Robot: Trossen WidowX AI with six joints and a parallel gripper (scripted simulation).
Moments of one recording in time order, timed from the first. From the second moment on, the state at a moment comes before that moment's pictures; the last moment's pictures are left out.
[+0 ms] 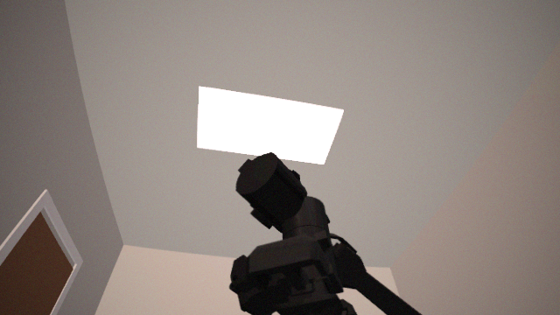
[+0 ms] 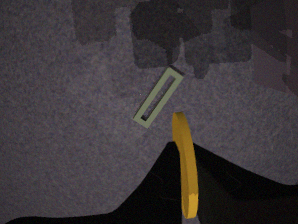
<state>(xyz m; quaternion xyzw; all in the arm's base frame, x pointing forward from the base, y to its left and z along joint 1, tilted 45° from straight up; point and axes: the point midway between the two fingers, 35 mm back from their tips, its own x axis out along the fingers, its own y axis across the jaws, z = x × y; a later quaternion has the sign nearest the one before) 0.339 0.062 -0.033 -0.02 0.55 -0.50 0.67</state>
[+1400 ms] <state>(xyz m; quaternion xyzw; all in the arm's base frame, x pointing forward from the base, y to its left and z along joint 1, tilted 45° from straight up) 0.315 -0.001 0.036 -0.02 0.55 -0.49 0.67</state>
